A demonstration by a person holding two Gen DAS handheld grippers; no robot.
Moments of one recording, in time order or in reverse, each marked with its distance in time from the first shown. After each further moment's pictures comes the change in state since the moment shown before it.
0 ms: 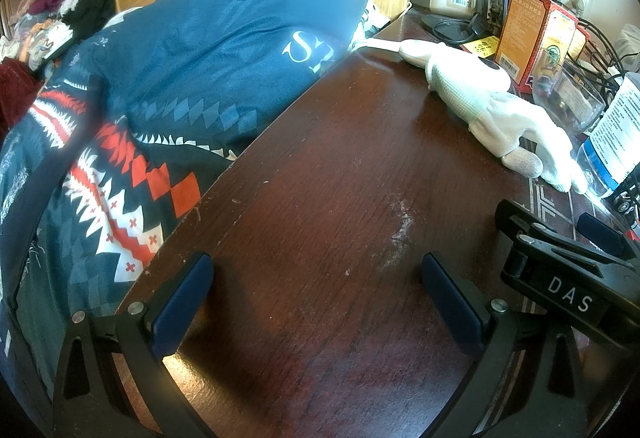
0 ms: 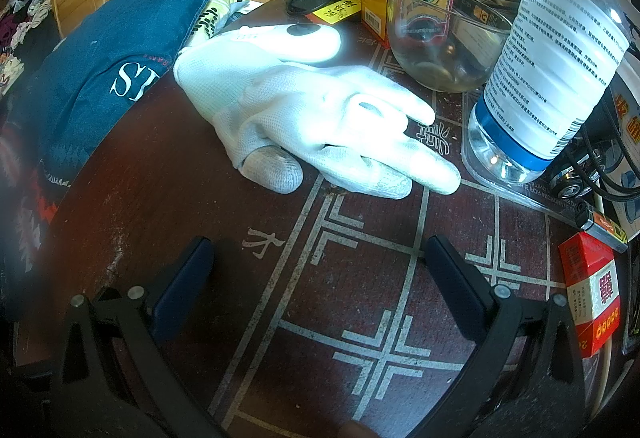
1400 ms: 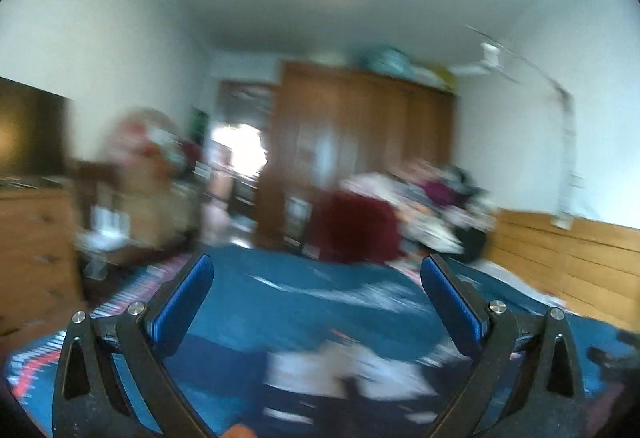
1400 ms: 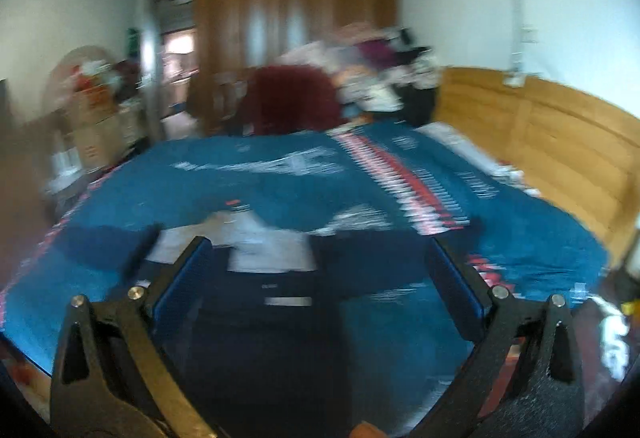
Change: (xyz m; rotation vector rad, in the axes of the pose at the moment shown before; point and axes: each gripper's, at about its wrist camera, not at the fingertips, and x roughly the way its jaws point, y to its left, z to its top) left arm -0.623 0.430 -0.352 -0.694 -0.959 1.047; right arm -0.358 0.362 -0.177 -0.804 -0.409 0.875
